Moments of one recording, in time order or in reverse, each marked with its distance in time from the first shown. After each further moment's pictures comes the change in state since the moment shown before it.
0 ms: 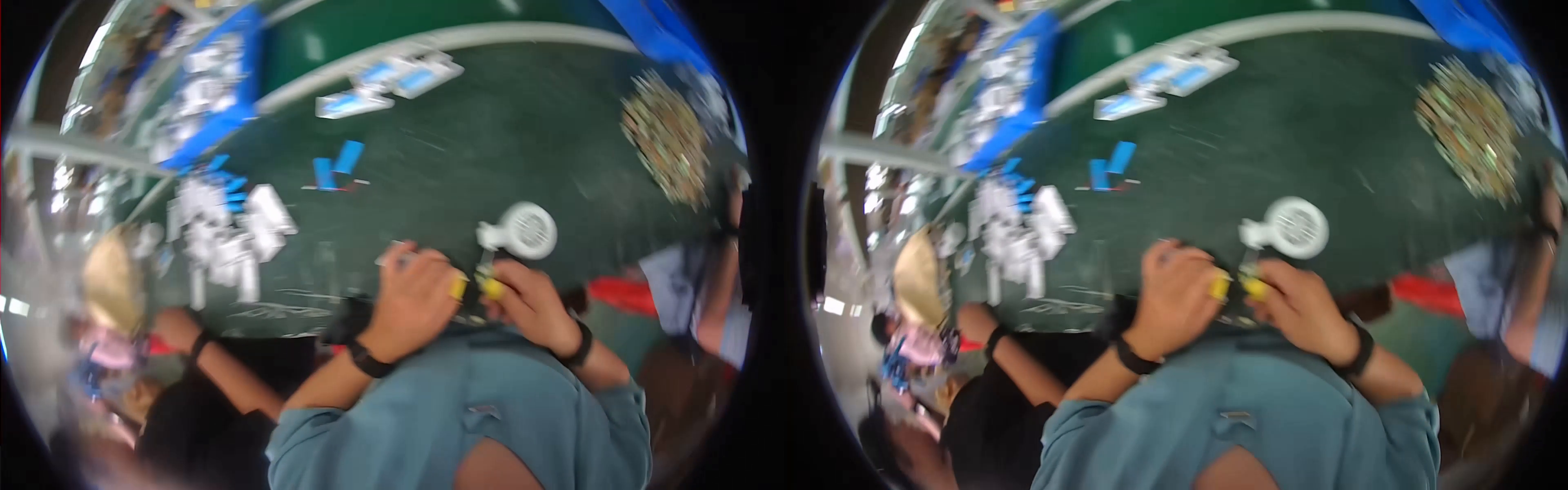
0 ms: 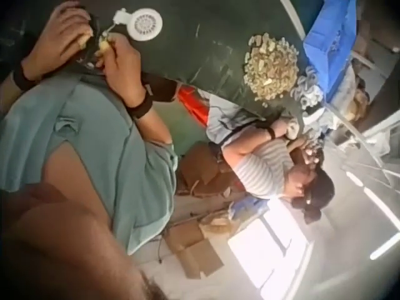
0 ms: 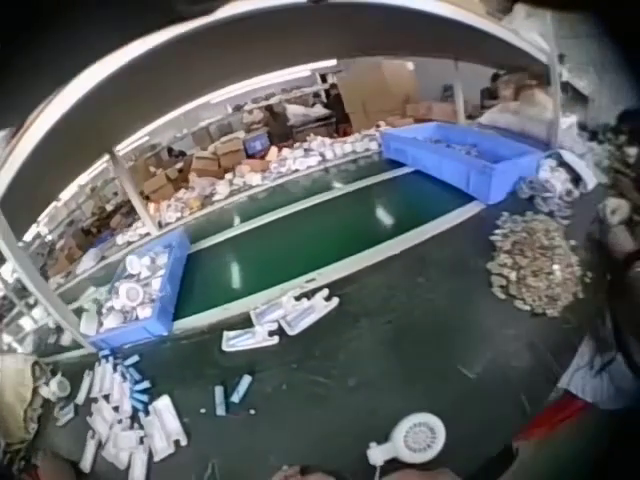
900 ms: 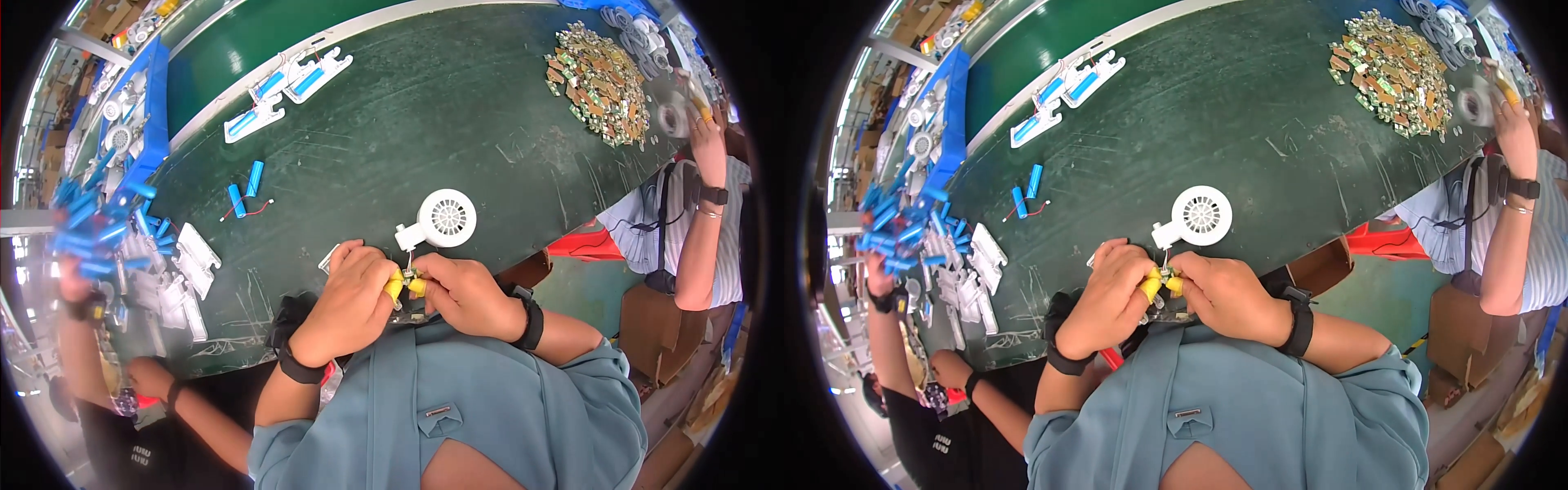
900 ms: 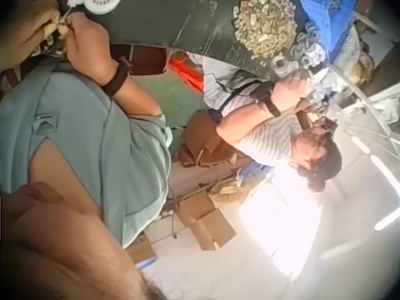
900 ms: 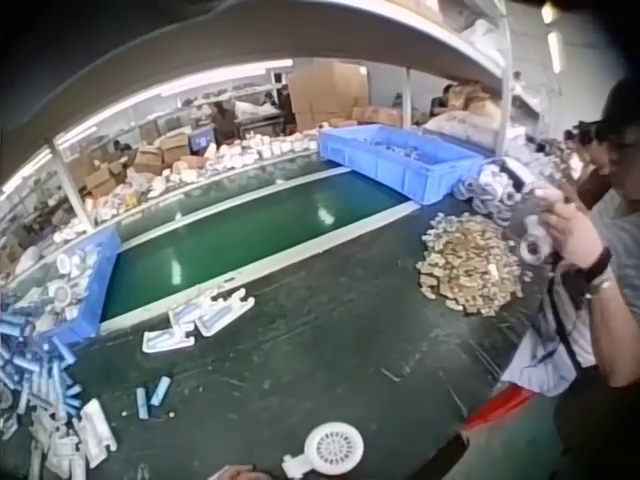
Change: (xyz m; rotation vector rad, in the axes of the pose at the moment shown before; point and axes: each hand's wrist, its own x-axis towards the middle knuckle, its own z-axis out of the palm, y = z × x) left_hand 0.028 -0.009 0.003 -0.373 -0.378 -0.054; right_hand -0.004 0.026 0.004 -0.227 0.068 -0.213
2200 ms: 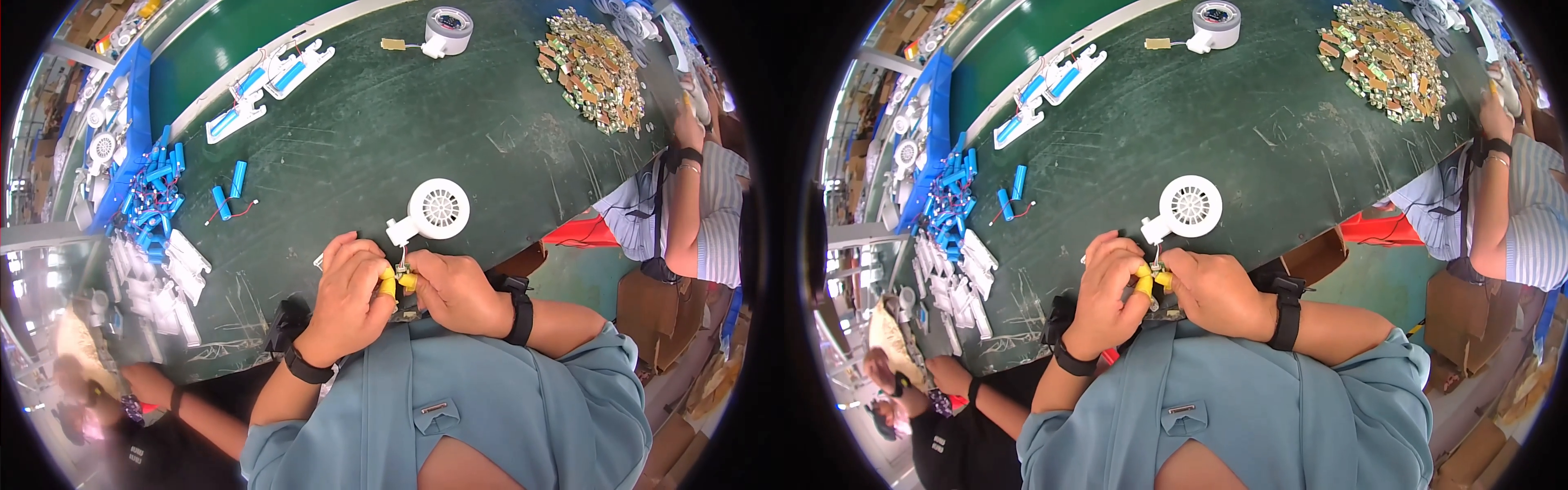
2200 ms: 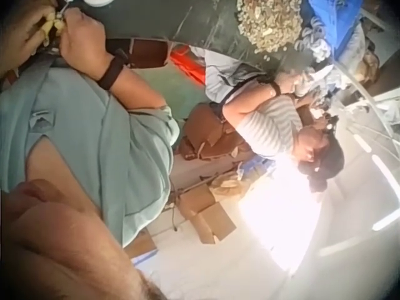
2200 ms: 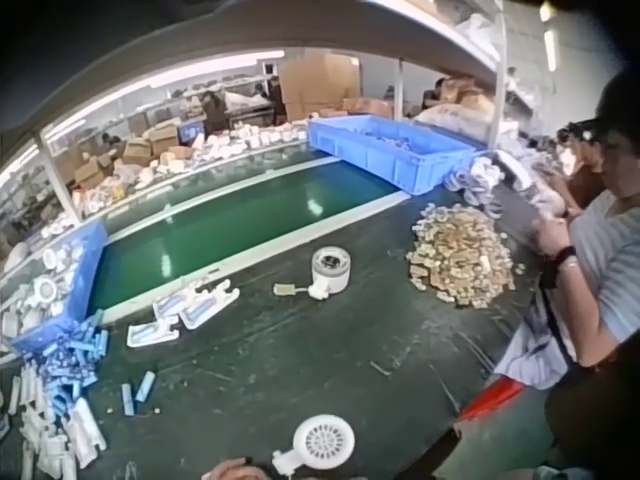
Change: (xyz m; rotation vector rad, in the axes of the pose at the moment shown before) left_hand 0.002 -0.003 0.019 0.021 0.204 0.091; right_hand -0.001 0.007 0.009 -0.115 0.127 -0.099
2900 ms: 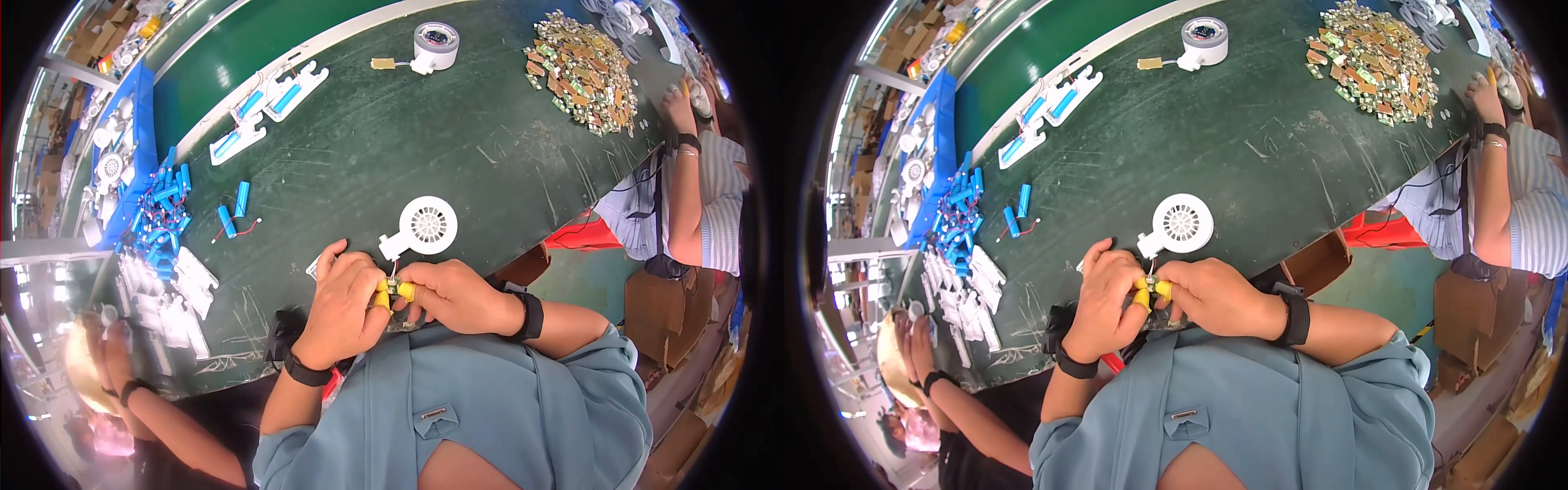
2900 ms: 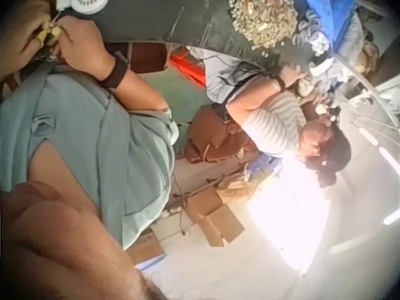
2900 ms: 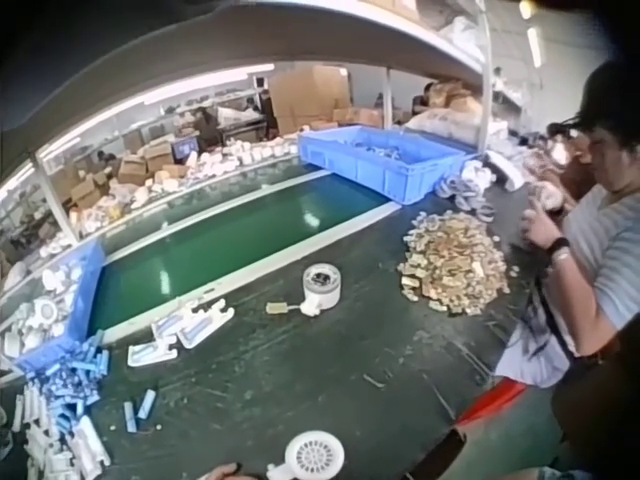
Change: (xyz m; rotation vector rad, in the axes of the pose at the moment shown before) left_hand 0.008 0.000 -0.010 0.071 -0.094 0.016; right_hand 0.012 -0.013 -0.020 0.410 -0.243 0.308
